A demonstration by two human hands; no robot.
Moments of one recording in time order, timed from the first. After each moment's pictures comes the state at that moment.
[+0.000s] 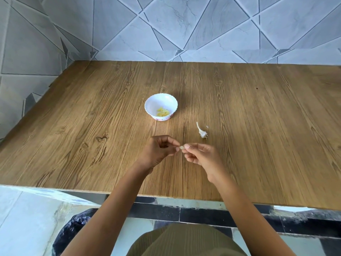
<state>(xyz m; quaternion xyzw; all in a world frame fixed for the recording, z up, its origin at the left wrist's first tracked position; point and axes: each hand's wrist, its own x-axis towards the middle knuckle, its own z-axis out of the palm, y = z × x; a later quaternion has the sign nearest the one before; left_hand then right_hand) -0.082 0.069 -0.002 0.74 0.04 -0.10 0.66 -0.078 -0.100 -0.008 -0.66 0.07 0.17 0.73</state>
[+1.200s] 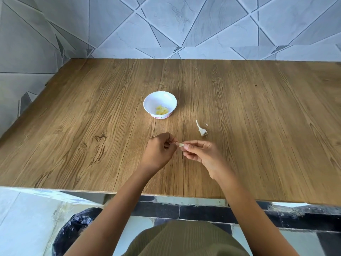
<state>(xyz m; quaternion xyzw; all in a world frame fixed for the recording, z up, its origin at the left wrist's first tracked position) -0.087 0.060 -0.004 0.88 -0.03 0.07 0.46 -0.077 -0.103 -0.001 -0.63 0.04 0.21 0.75</state>
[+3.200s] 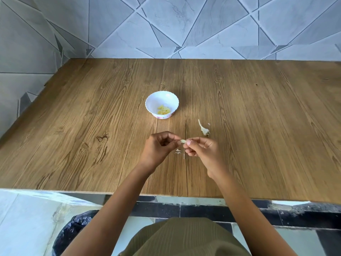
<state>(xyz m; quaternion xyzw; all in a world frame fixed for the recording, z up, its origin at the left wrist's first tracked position) -0.084 0.073 -0.005 0.76 -0.01 -0.01 0.65 -0.079 -0.088 -0.006 -0.66 0.02 0.10 0.74</state>
